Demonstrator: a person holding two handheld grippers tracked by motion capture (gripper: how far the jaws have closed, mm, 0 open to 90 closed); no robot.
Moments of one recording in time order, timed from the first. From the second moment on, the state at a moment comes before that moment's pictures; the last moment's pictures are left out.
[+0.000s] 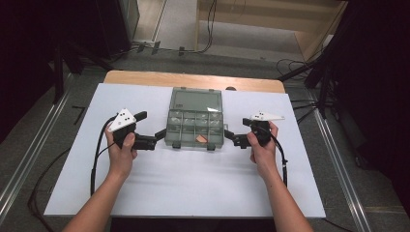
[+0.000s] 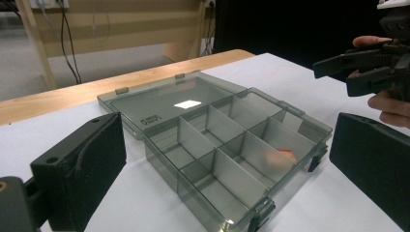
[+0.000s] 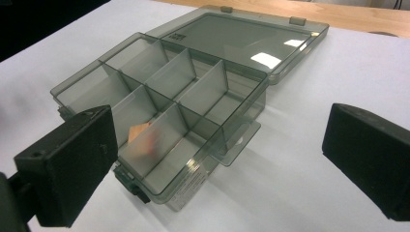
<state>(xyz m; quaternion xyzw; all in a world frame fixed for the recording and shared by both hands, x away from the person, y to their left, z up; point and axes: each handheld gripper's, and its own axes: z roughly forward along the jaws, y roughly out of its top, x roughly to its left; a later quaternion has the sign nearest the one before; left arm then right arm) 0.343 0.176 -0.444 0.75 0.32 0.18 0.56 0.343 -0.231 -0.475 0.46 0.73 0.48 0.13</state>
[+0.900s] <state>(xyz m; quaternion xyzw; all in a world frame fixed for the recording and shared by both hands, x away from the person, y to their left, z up) 0.380 0.160 -0.455 0.75 0.33 0.17 0.55 0.369 -0.224 -0.483 0.47 0.72 0.49 0.11</state>
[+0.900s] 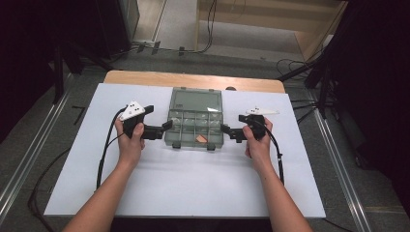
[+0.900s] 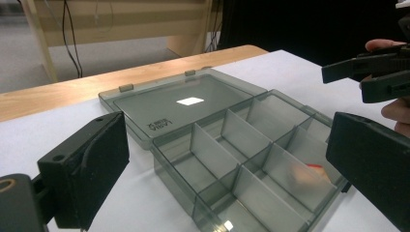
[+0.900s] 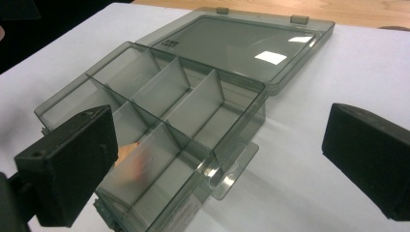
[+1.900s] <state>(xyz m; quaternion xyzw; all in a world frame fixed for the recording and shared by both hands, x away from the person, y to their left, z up) 0.456 0.149 -0.478 0.74 0.40 0.10 0.53 0.426 -0.215 -0.487 0.50 0.71 0.49 0.07</state>
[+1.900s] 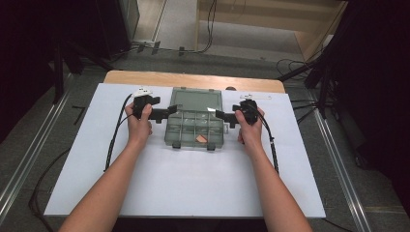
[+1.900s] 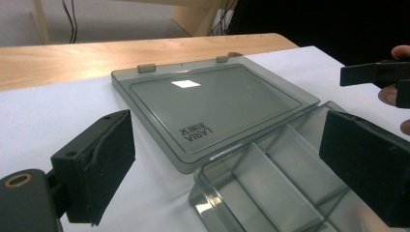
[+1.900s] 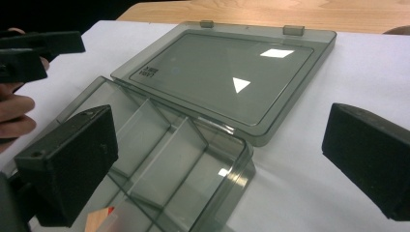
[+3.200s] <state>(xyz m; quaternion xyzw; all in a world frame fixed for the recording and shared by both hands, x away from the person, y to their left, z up) 0.488 0.122 -0.505 0.73 0.50 0.05 0.46 0.467 -0.203 -0.517 0.58 0.67 0.47 -0.03</state>
